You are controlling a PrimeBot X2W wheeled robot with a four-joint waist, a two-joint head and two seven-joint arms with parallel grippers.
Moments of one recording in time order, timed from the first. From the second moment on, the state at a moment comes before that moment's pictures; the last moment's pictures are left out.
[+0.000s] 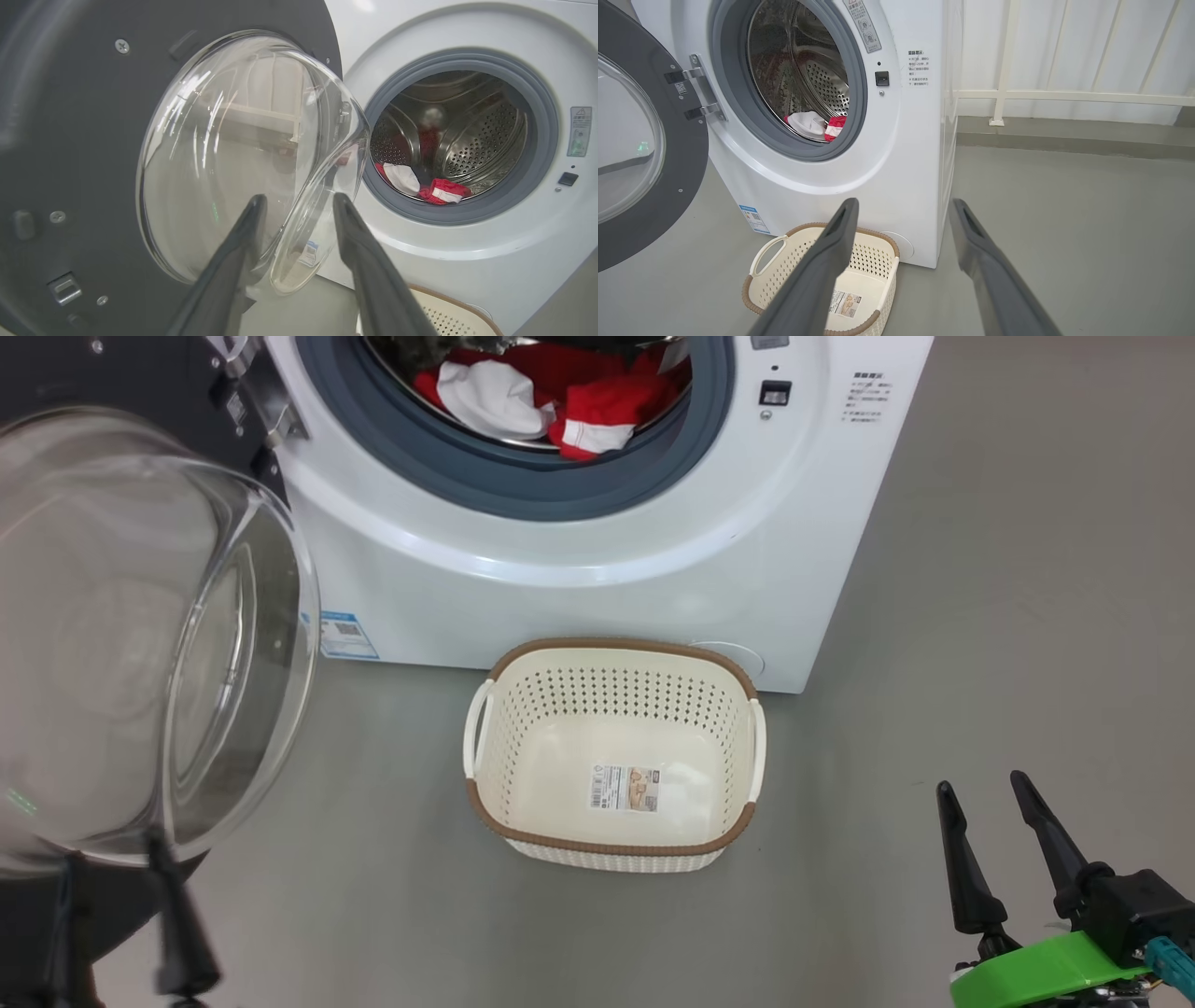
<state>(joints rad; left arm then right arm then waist) 0.09 0.05 0.17 -0.15 -0.30 0.18 -0.17 0.04 -0.04 -0.09 0.14 0.18 0.12 -0.26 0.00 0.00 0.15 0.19</state>
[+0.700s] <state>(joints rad) 0.15 0.05 -0.10 -0.14 -0.25 0.13 -0.09 0.08 -0.04 -0.05 0.16 0.19 0.12 -0.26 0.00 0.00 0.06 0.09</state>
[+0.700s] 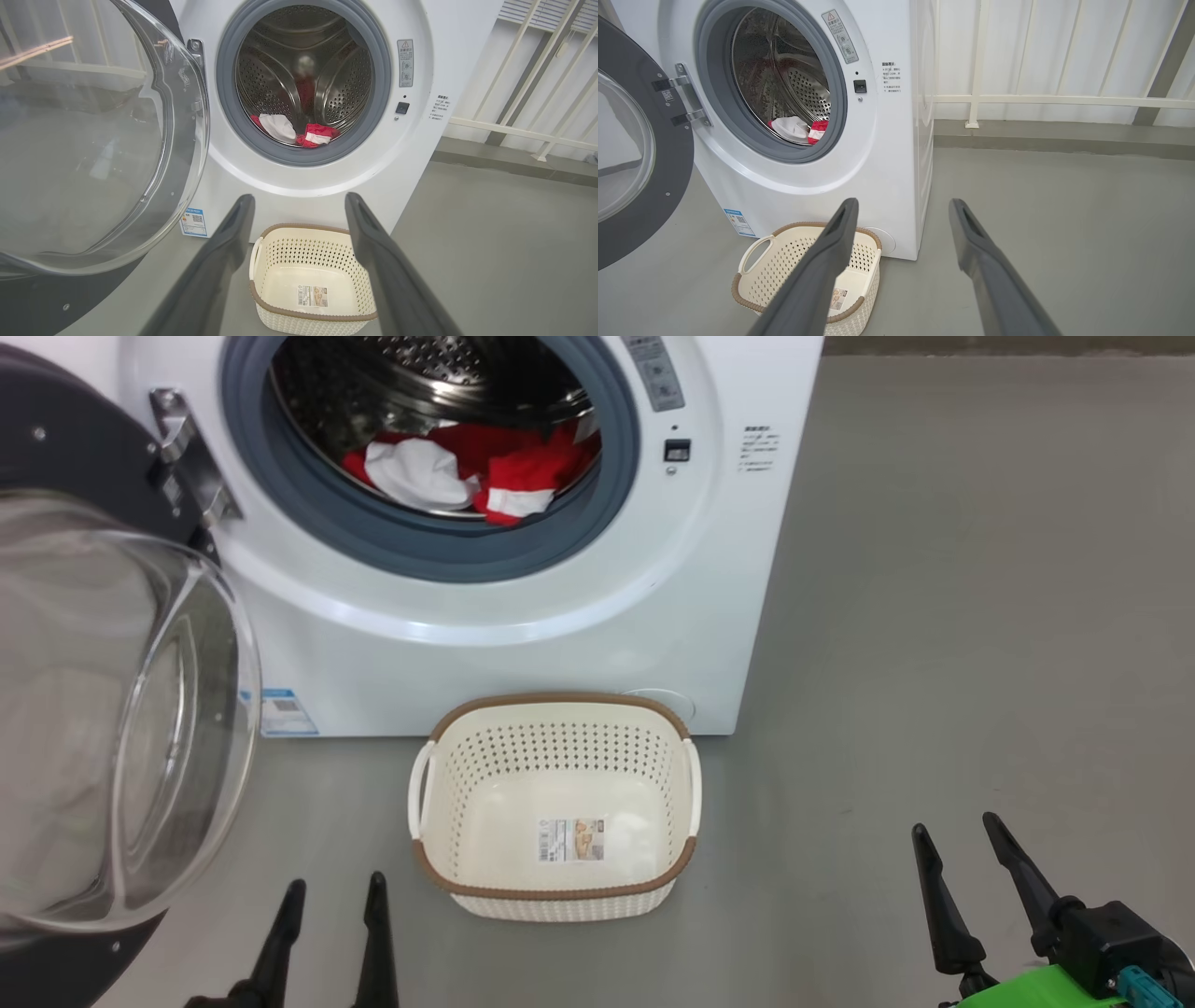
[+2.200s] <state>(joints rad) 0.15 0.08 -0.16 -0.02 -0.25 0.12 -0.14 0.12 -0.04 -0.03 0.18 0.19 0.12 -0.26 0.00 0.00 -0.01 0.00</state>
